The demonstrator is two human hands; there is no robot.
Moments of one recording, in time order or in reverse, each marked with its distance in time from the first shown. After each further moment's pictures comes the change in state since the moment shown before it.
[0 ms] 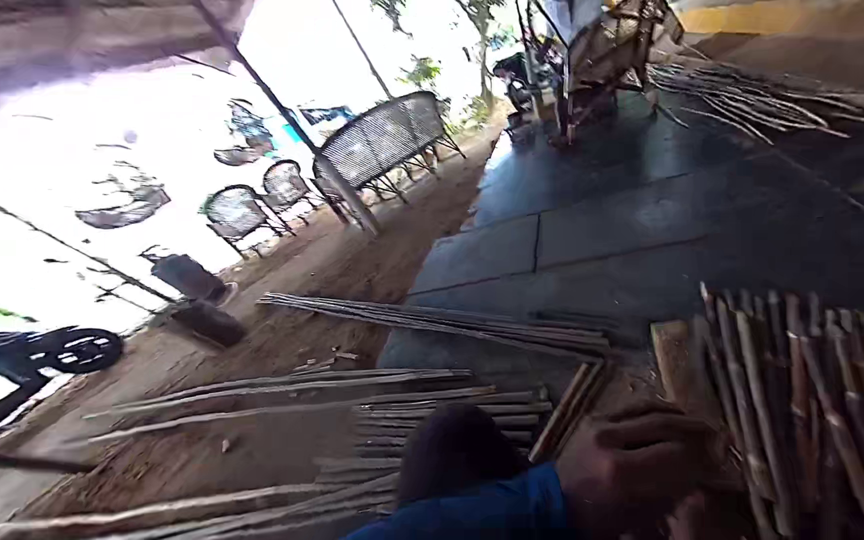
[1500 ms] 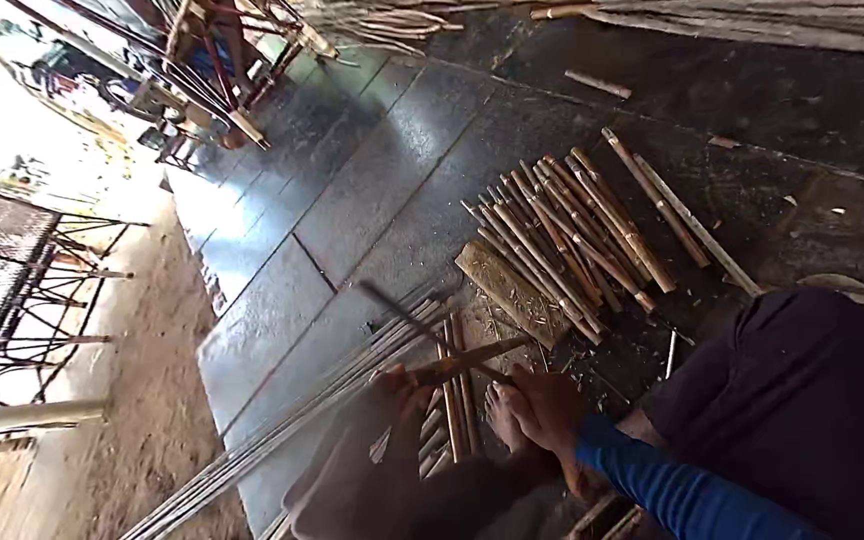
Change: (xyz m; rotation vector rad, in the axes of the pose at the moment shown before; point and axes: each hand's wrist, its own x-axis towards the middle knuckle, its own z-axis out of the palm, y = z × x) left_hand 0.008 -0.016 -0.016 0.160 0.057 -0.113; right_hand 0.031 -0.016 0.001 -0.374 -0.030 0.106
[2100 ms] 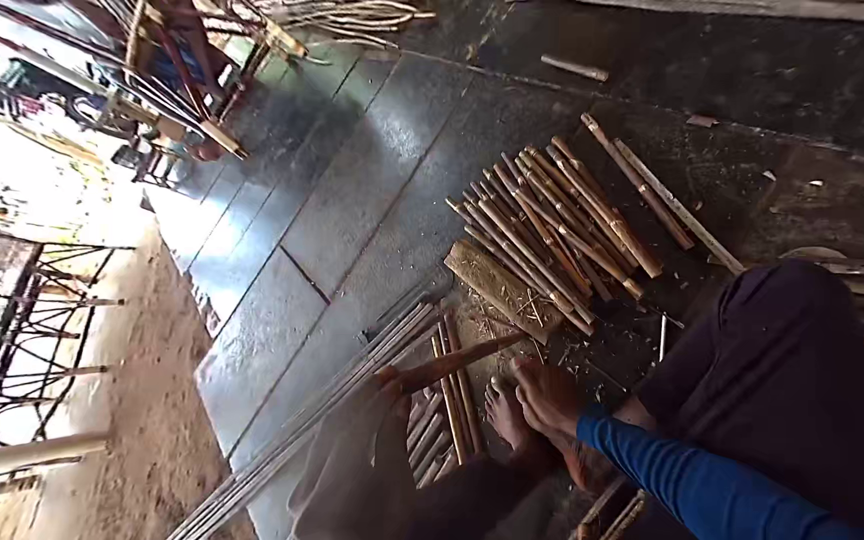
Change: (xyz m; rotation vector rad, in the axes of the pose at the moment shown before) left_hand -0.002 0.002 -0.003 -0.033 -0.078 0.015; right_hand -0.005 0.014 0.010 0.219 -0.073 0.181
